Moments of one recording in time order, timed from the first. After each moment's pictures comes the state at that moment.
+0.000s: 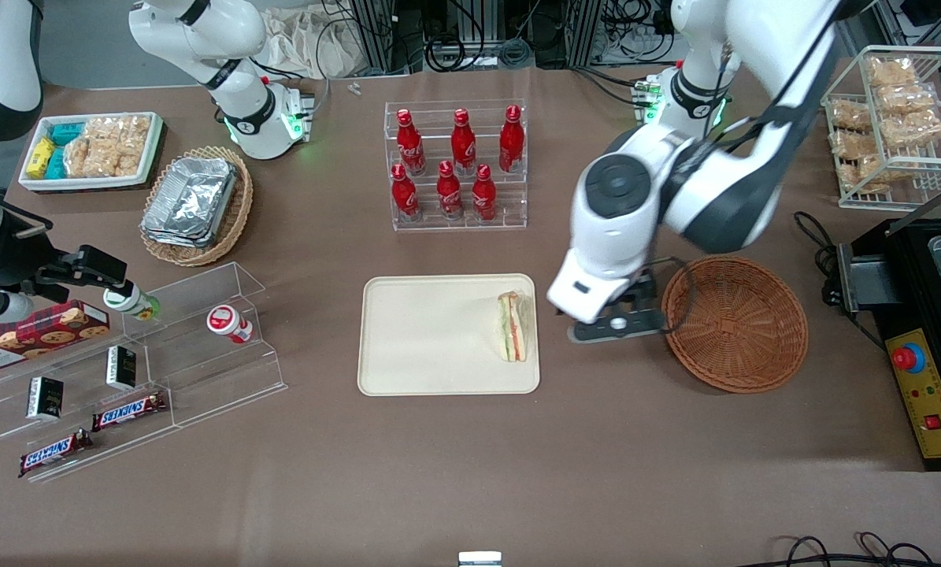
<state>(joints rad) -0.04 0.41 -0.59 -1.50 0.37 1.81 -0.84</state>
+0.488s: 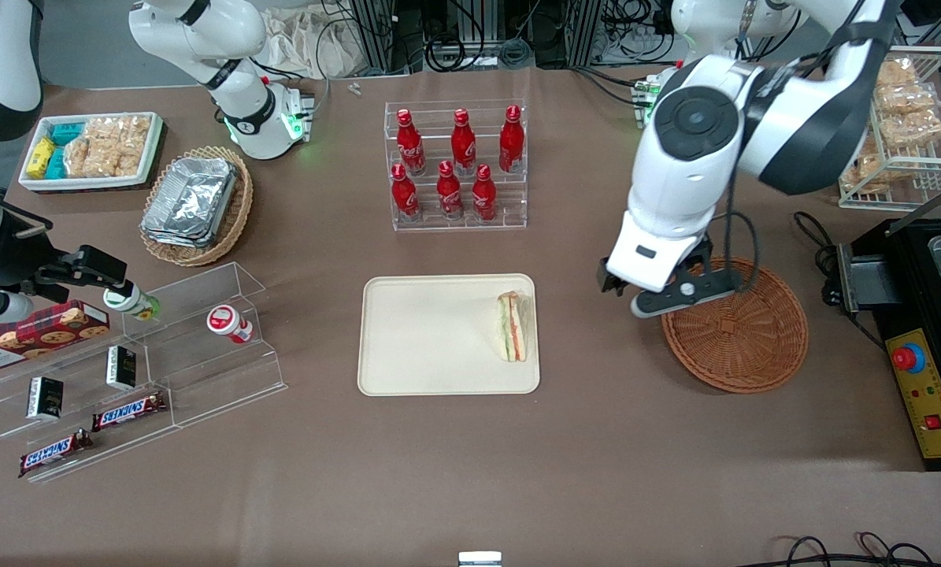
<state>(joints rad) 0.03 0.27 -0.59 -1.51 0.29 1.70 -0.82</state>
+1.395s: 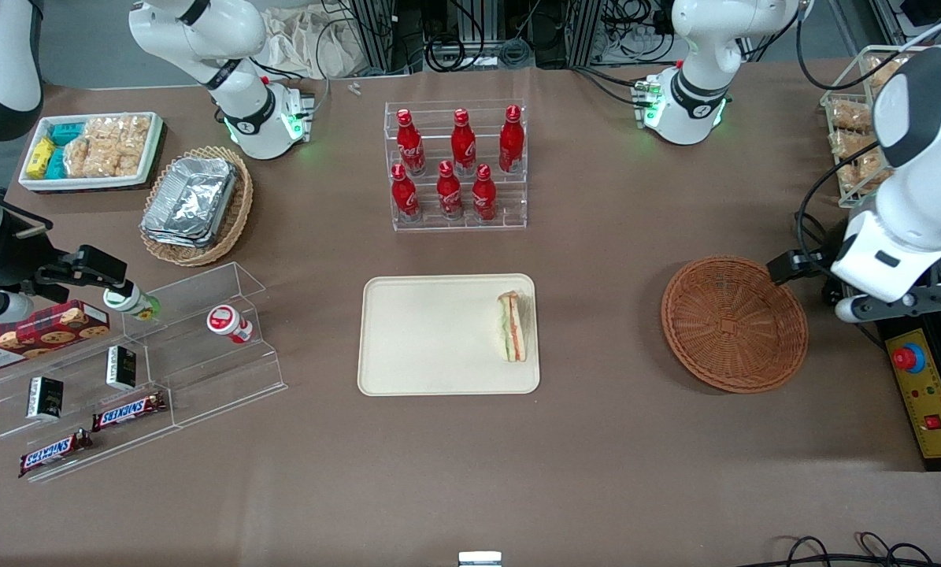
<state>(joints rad) 0.06 0.11 -0.16 -1.62 0.07 1.67 -0.17</state>
